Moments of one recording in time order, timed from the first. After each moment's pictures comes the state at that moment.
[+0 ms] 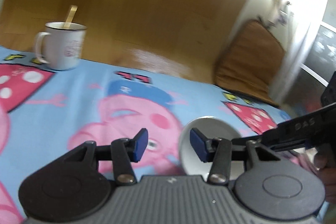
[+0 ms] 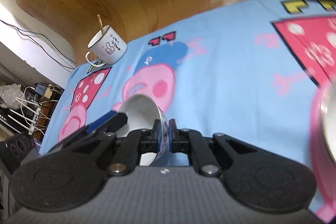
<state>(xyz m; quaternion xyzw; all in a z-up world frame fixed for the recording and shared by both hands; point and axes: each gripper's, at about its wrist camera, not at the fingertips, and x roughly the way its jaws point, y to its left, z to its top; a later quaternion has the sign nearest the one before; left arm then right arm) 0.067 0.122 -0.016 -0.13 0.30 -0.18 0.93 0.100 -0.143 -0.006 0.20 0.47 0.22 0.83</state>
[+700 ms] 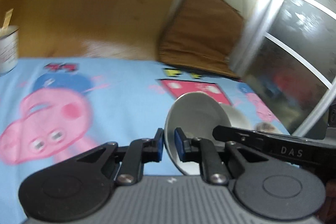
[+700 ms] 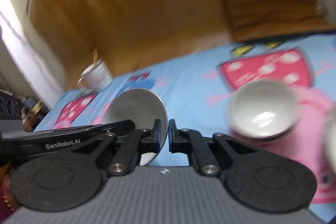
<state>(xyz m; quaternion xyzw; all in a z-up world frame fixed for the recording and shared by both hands) 0.064 0.011 0.019 -0.08 0.35 -0.27 0.89 0.019 -0.204 0.001 0.16 0.30 0.16 0.93</state>
